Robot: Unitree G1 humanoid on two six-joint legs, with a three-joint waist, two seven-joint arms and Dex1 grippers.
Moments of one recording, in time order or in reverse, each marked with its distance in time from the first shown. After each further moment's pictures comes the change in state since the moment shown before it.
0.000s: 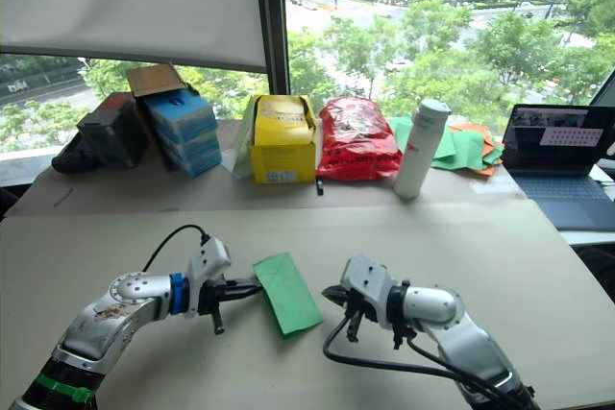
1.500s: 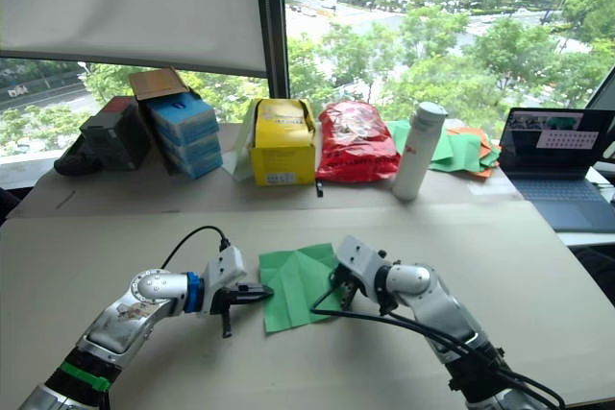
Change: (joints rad) left arm -0.059 -0.013 -0.120 0.146 0.132 -0.210 -0.062; right arm -0.205 0.063 0.091 0.223 -0.116 0.125 -0.099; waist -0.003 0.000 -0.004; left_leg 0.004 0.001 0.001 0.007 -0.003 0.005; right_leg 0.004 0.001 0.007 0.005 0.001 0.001
